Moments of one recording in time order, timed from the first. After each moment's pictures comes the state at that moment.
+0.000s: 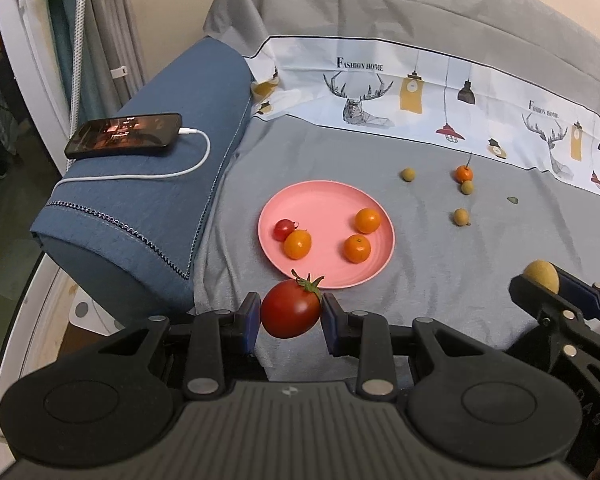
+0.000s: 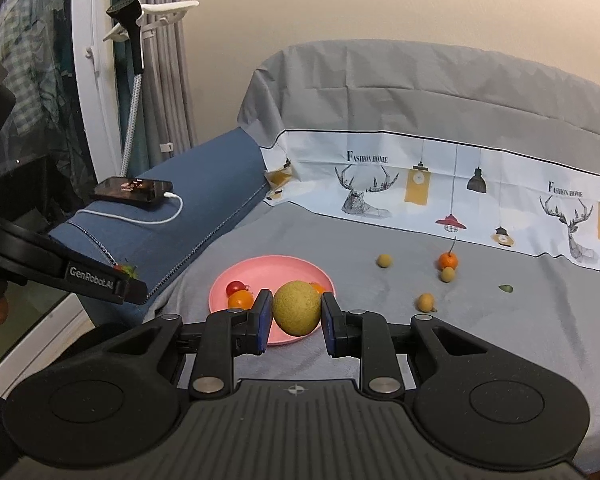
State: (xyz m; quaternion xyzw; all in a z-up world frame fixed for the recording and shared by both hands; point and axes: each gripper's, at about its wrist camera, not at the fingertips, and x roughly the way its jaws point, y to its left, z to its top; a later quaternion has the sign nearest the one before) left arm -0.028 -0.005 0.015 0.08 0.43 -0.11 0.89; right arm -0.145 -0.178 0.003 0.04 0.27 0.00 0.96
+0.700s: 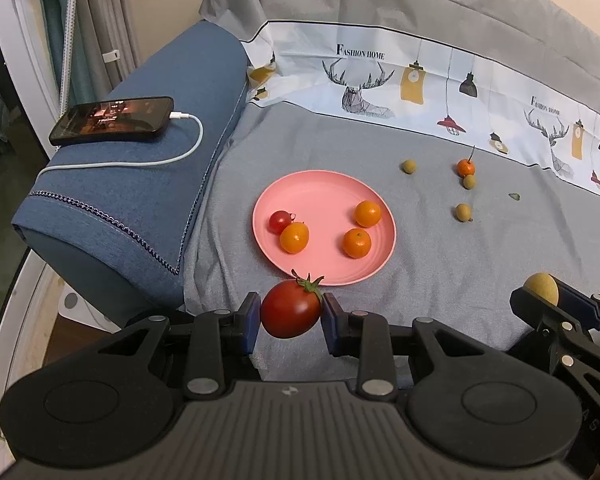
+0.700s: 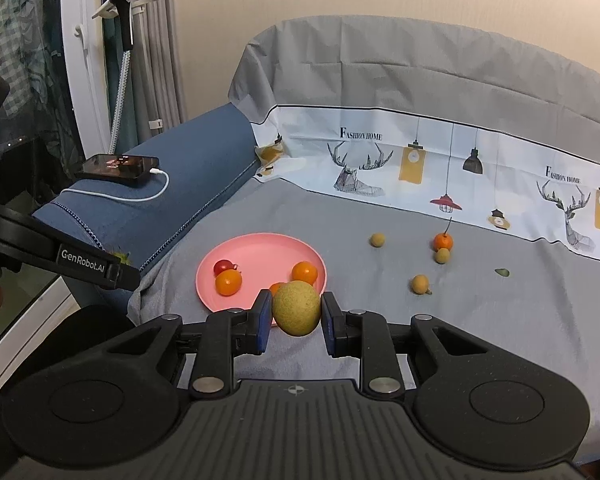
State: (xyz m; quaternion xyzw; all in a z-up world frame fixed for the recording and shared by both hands) left arm -0.008 -0.005 0.000 0.07 0.45 -0.11 0.88; right arm -0.129 -0.176 -0.009 0.04 0.30 -0.01 0.95
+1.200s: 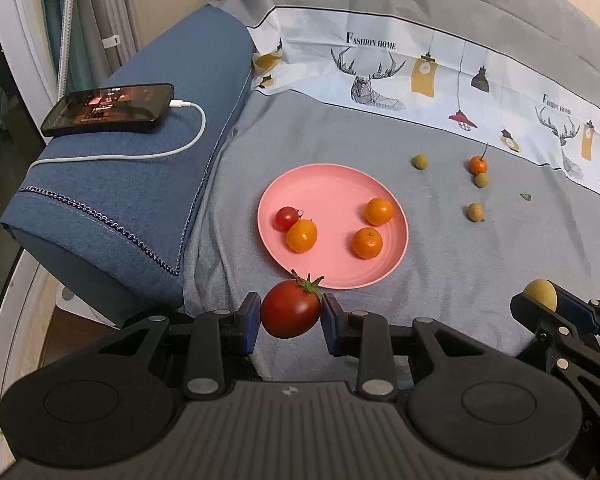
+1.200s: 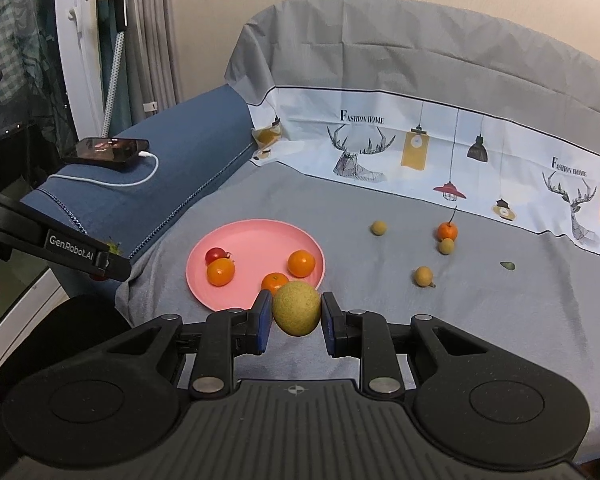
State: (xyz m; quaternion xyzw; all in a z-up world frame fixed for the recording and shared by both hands) left arm 0.019 -0.004 -0.013 0.07 0.47 -0.11 0.87; right arm -0.102 -0.177 -0.024 0.03 0.32 -0.01 0.95
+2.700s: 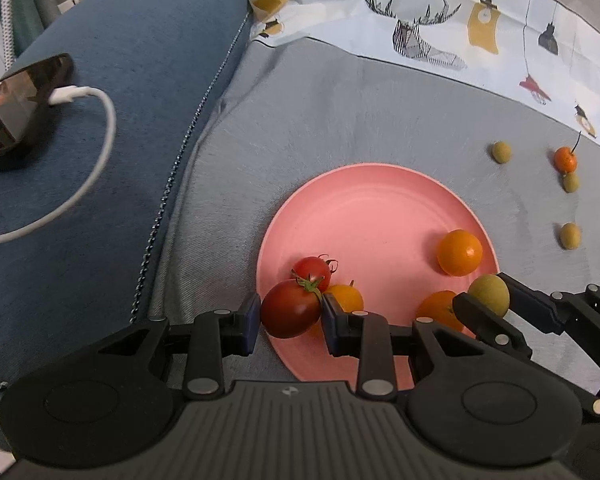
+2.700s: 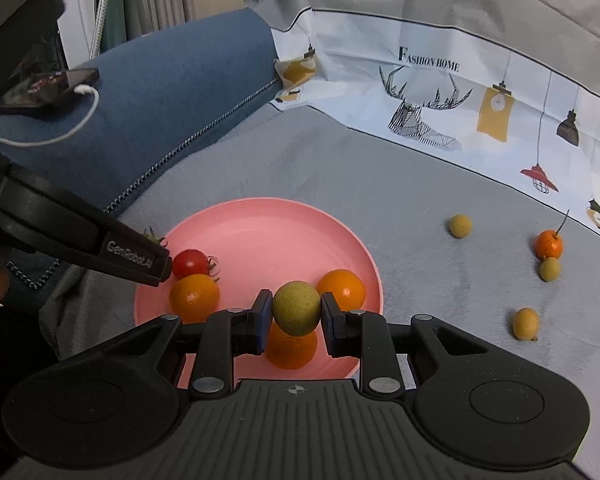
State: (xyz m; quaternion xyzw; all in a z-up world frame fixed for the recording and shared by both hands) left arm 0.185 -0.040 -0.117 0.10 0.54 -0.08 0.83; right arm 0.085 -0.166 -0.124 0.01 0.40 0.05 0.92
